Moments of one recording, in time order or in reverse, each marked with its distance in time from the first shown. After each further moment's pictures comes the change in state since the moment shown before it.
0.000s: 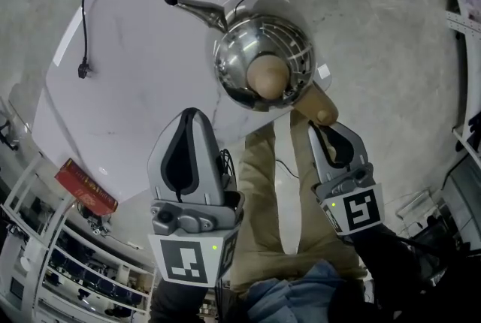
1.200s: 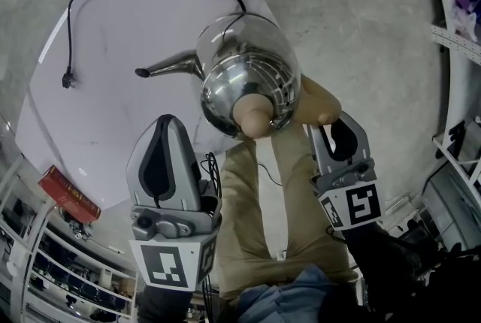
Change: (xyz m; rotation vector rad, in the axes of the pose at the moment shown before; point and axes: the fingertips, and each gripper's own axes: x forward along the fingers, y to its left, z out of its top) left arm 0.018 0.016 0.002 -0.025 0.012 0.036; right arm 0.014 -0.055 0.032 -0.023 -0.008 -0.076
